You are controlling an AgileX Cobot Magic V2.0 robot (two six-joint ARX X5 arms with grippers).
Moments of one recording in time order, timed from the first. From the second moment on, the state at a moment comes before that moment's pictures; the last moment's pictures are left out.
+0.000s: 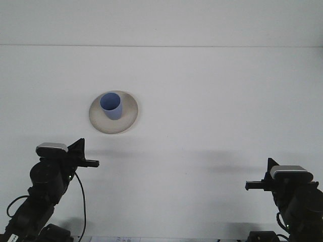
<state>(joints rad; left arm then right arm) -0.31 0.60 0.60 -0.18 -0.16 -0.17 0.01 0.40 0.77 -0.75 0.00 0.03</state>
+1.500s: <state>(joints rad) -0.08 0.00 0.03 0.17 -0.05 -0.12 0.01 0.40 0.77 -0.74 0.00 0.03</state>
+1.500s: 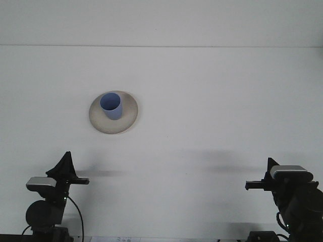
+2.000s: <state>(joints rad) -0.08 0.01 0.03 0.17 -0.05 -0.12 0.01 0.40 0.77 -0.74 0.00 0.03</state>
